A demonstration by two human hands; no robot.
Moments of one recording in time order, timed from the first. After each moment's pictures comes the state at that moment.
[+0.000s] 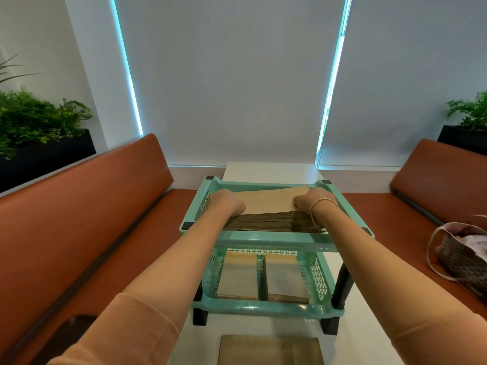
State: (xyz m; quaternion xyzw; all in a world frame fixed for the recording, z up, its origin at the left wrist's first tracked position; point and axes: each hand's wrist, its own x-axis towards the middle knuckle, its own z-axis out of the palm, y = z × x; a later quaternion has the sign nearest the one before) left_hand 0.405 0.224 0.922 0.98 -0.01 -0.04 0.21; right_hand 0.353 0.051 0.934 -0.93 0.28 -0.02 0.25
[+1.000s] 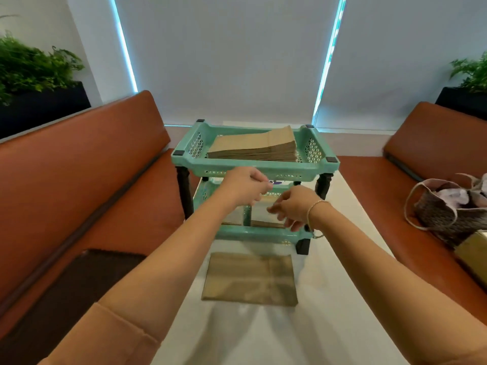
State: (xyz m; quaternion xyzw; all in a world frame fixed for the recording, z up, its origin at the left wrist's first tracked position) left_hand 0.255 0.211 0.888 0.86 -0.16 -0.10 0.48; right_hand 0.207 0.084 0.883 -0.91 0.15 0.10 0.37
